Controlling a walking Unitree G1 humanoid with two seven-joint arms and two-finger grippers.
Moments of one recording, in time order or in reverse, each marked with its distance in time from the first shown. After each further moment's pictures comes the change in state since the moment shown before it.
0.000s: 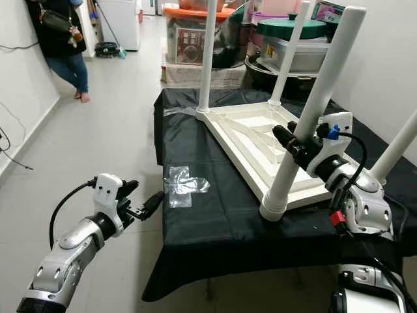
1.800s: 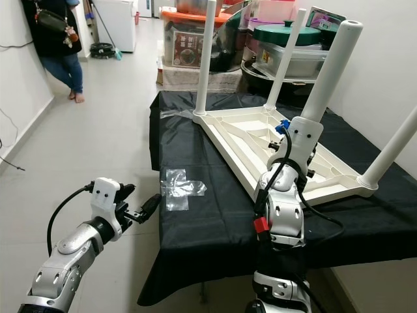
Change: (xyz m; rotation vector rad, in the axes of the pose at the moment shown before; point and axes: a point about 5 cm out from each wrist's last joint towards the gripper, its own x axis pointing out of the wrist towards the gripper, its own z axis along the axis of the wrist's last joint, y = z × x) left arm -0.005 0.000 -0.006 -0.022 0.010 0.046; right arm 0.018 0.080 -0.016 0.029 0.102 -0.897
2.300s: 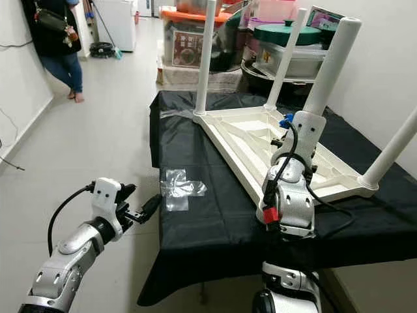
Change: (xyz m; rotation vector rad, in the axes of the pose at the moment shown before) left arm 0.000 -0.001 0.000 0.001 0.001 -0.006; right arm 0.011 -0.005 0.007 -0.027 0.060 0.054
